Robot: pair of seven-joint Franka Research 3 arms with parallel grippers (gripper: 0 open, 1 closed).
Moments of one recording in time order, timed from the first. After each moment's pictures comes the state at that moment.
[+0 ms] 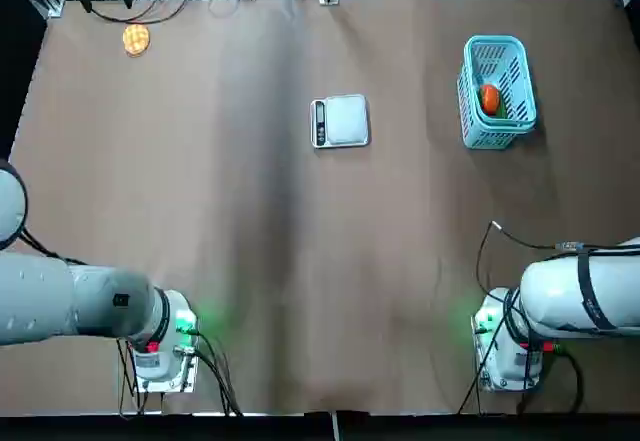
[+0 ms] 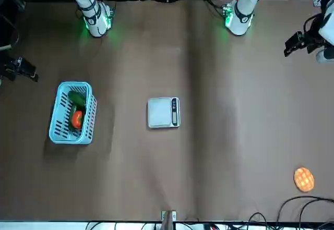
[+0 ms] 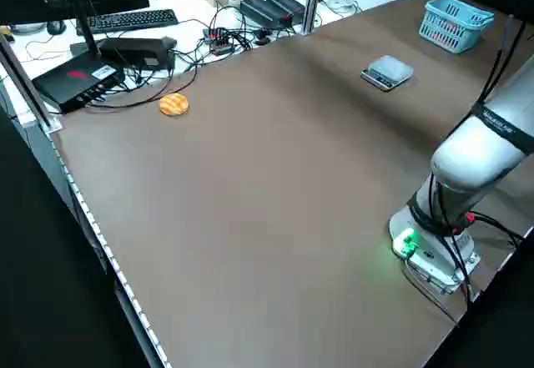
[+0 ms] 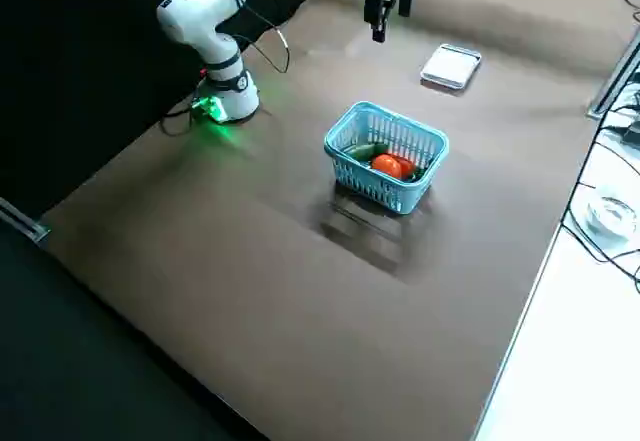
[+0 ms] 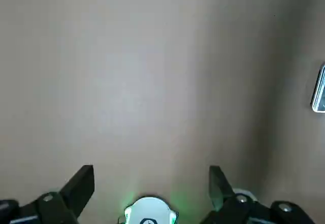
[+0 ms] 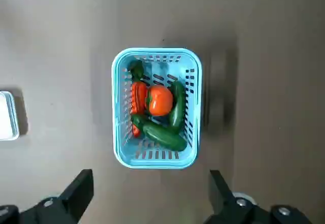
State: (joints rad) left arm -0.08 -0.12 0.04 -1.67 0.01 1.45 -0.13; right arm -0.09 0.01 0.03 -1.58 0.00 1.59 -0.05
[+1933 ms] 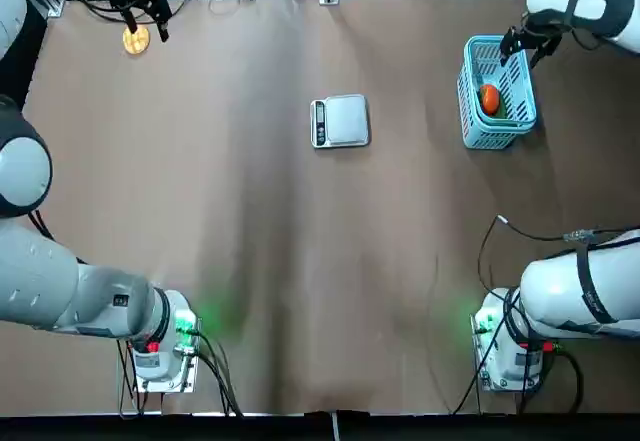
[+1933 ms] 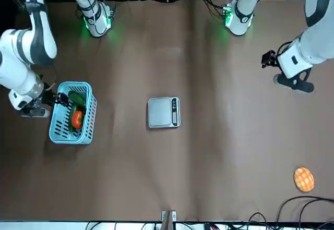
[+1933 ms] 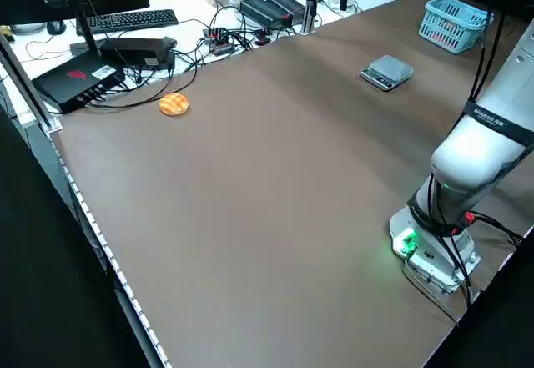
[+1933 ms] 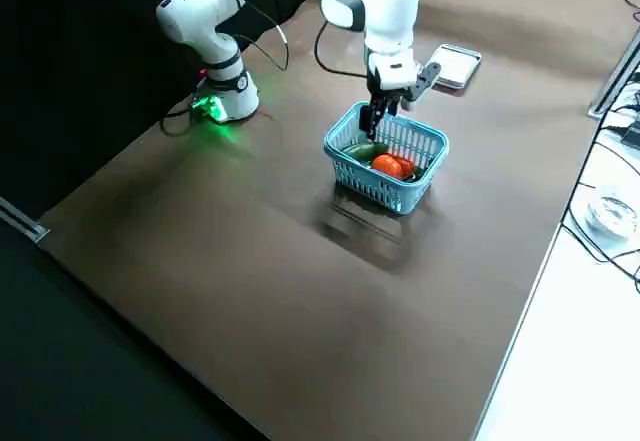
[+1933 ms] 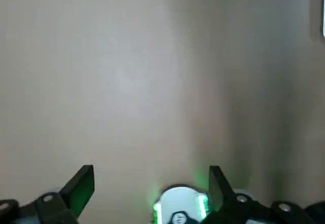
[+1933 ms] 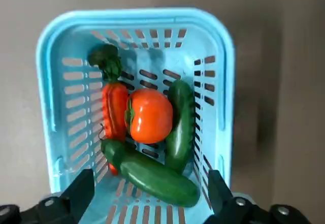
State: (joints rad) left arm -0.09 0.03 -0.05 -1.68 0.01 1.45 0.17; right arm -0.12 0.10 0.03 -2.09 0.00 2.17 -0.05
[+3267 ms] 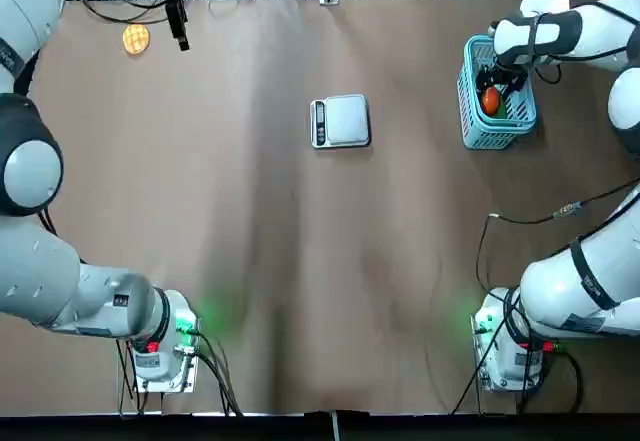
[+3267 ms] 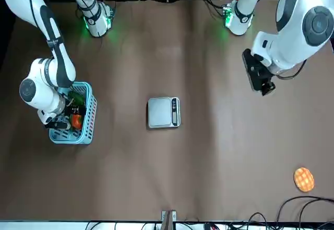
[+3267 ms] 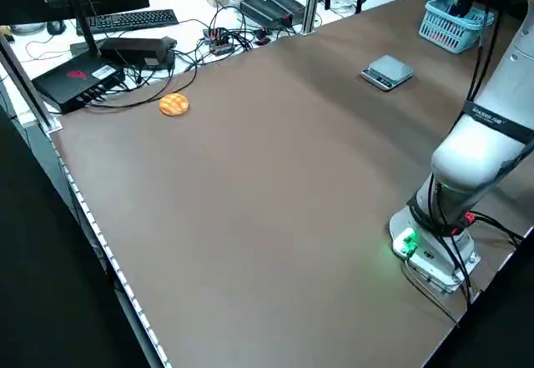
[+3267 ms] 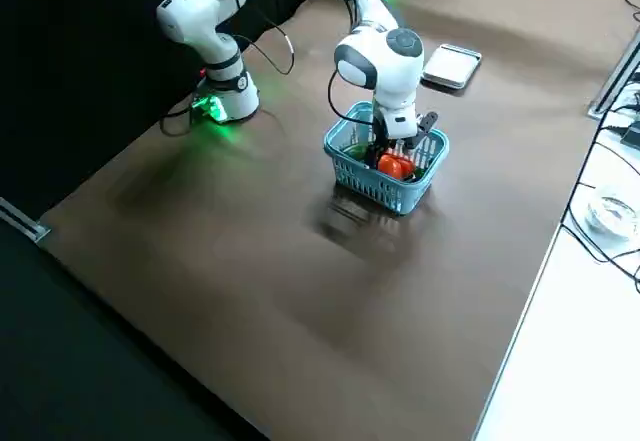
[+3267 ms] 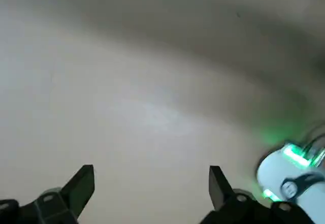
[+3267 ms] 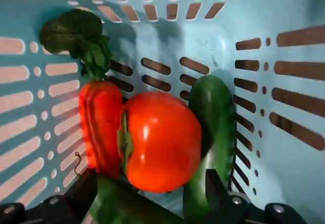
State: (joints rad) left arm -0.09 0.09 -0.19 -1.67 0.00 1.56 1.07; right arm -0.10 0.33 0.04 -2.11 0.00 2.35 -0.01
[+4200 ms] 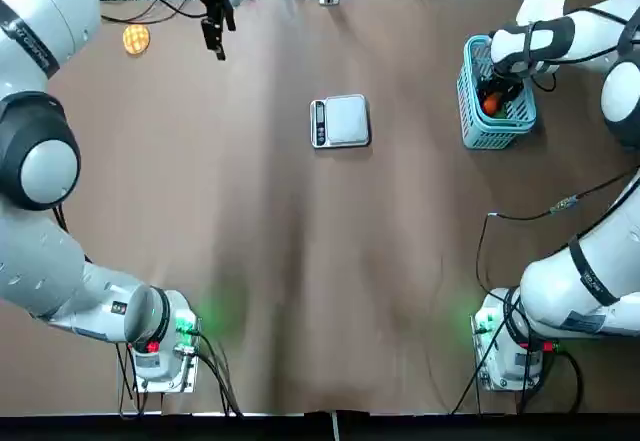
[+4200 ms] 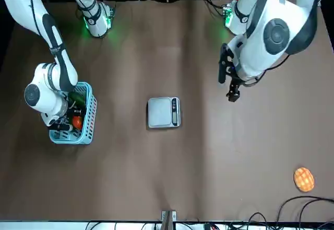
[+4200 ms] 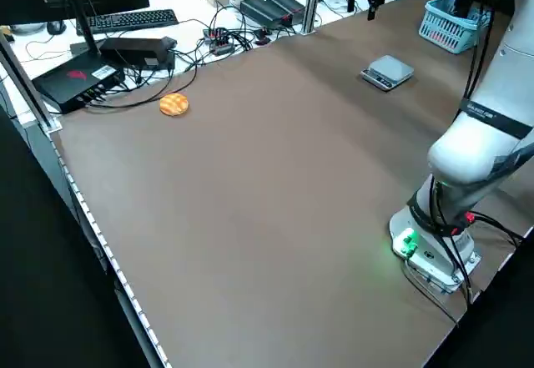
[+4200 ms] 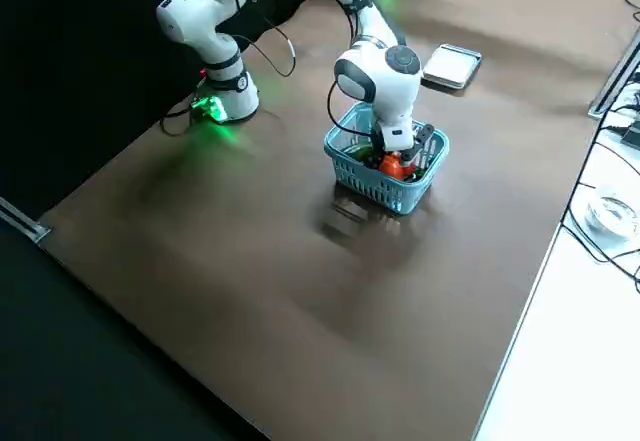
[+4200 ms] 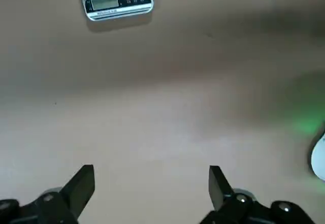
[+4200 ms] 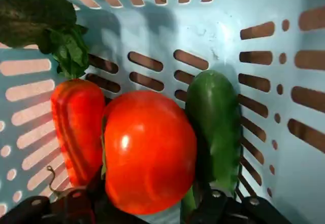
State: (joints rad) left arm -0.20 0.16 -0.22 -1.68 -0.05 1.70 1.33; right arm -0.11 0.39 0.04 -2.11 0.00 2.38 -0.01
